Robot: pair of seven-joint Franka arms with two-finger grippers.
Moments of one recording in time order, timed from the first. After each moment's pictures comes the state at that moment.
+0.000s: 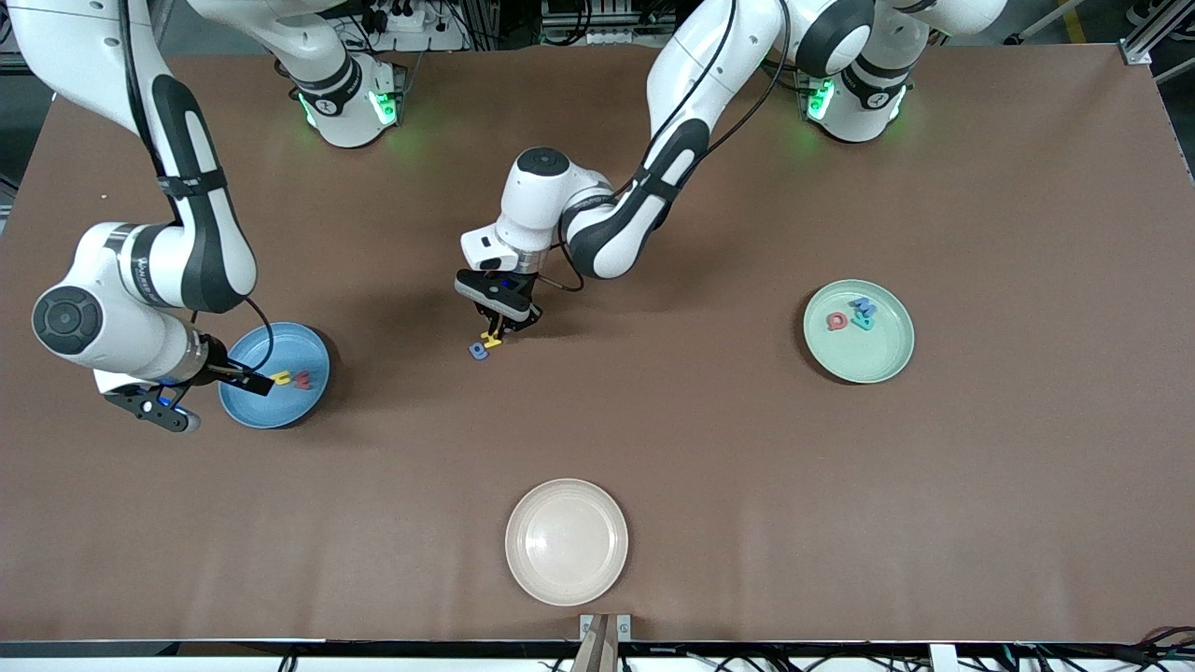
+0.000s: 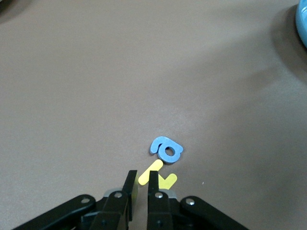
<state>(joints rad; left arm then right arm) -0.99 1.02 0.00 -1.26 0.39 2.77 -0.90 0.19 0.39 -0.27 -1.90 0.02 2.18 0.36</state>
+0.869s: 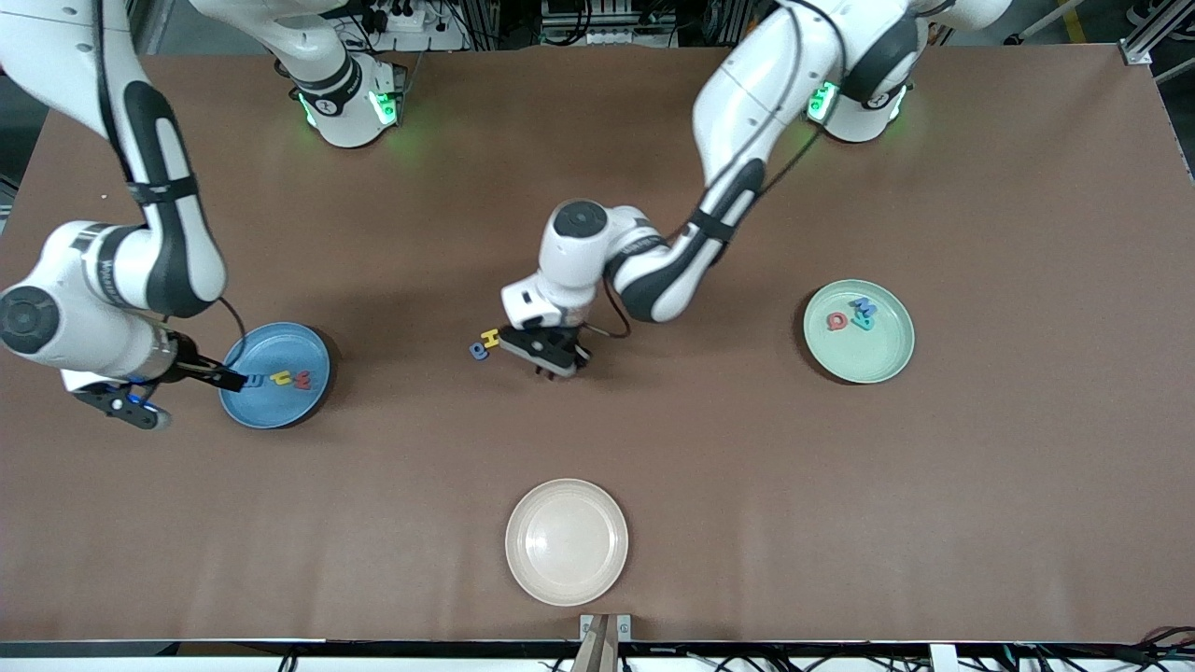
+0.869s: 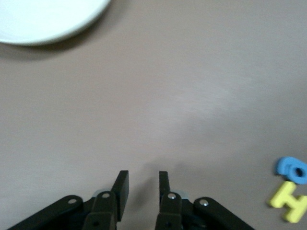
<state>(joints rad) -0.64 0.96 -0.23 -1.29 0.39 2.54 -0.58 0.07 0.41 -0.27 -1.90 0.02 2.18 0.20</state>
